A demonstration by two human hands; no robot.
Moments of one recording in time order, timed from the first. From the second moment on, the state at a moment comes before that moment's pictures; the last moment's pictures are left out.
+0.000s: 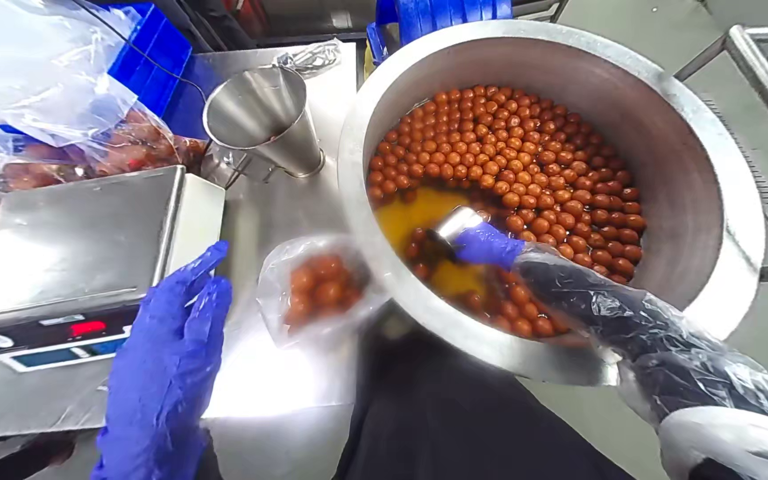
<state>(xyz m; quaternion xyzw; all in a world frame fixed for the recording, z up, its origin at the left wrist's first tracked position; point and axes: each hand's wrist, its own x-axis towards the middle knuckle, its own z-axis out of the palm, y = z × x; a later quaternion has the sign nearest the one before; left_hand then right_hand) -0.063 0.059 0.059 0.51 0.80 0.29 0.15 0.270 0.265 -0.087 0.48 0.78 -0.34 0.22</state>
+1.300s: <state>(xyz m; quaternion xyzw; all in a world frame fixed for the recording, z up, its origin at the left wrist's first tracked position) -0.096 0.110 0.020 0.31 0.50 0.50 0.64 0.350 0.193 -0.096 0.57 0.40 -0.60 -0.39</state>
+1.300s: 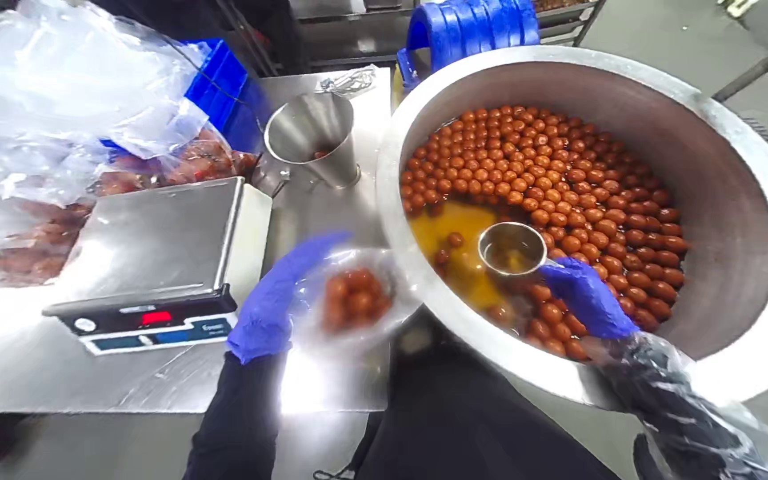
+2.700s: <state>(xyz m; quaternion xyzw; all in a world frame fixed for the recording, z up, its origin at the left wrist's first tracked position) -0.052 0.097 0.018 0.28 0.48 0.68 0.49 0.288 0.175 0.041 0.54 0.40 -0.51 -0.54</state>
